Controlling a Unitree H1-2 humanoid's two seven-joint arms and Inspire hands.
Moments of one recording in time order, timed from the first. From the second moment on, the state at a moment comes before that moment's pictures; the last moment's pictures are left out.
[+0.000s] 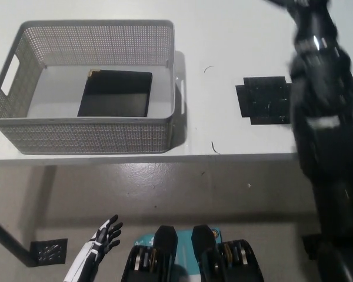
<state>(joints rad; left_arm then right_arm) 0.06 0.16 -0.05 0.14 -0.02 -0.13 -0.17 -0.86 -0.07 -0.03 0.20 -0.03 -0.13 -0.12</state>
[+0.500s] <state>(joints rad) 0.06 0.17 -0.06 0.13 -0.02 -0.13 -0.17 0.01 -0.11 0.03 -0.10 -0.06 -0.22 -0.09</state>
